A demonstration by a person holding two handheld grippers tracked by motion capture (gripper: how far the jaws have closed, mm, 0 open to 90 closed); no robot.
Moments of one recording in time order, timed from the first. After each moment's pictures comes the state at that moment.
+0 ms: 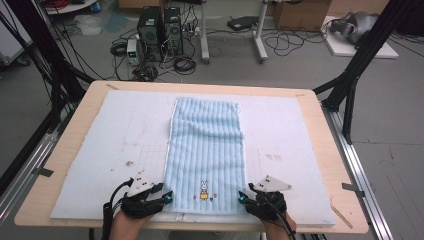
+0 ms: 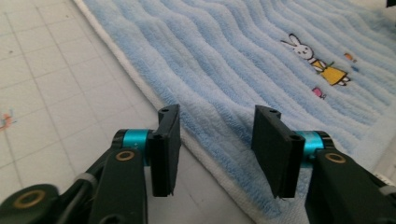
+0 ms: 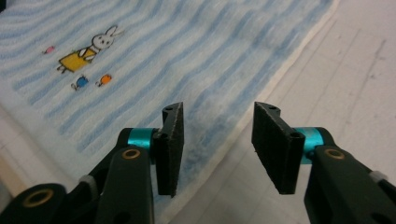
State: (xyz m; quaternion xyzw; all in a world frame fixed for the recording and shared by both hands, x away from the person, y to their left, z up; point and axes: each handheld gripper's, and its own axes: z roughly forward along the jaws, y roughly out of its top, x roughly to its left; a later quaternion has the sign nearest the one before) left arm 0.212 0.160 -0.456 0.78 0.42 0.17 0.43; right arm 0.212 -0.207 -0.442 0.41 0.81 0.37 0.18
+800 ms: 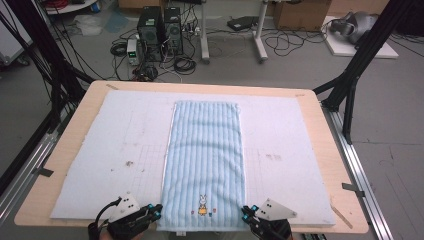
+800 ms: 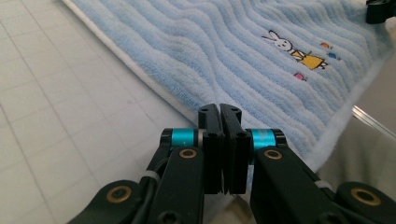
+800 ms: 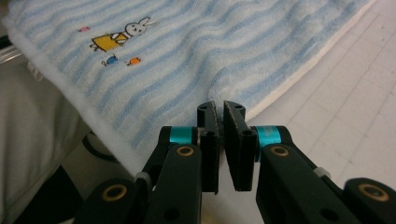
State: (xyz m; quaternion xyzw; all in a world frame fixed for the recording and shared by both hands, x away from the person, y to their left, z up) left arm 0.162 0.185 -0.458 0.79 0.37 0.12 0.47; right arm 0.153 -0.209 -0.440 0.36 0.83 0.39 0.18
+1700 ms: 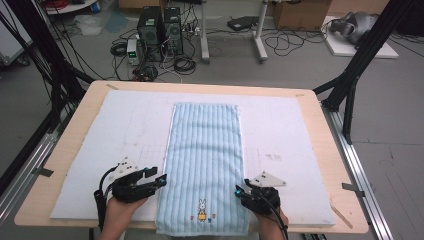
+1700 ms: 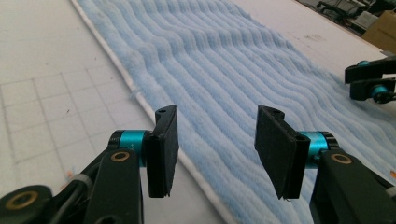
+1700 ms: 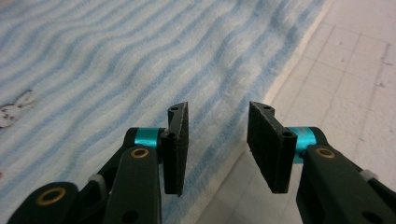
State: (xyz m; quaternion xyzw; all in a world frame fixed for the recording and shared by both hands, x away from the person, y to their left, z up) left arm 0.251 0.183 -0.433 0.73 0.42 0.13 0.52; right arm 0.229 -0.197 -0.452 0.43 0.80 0.38 0.19
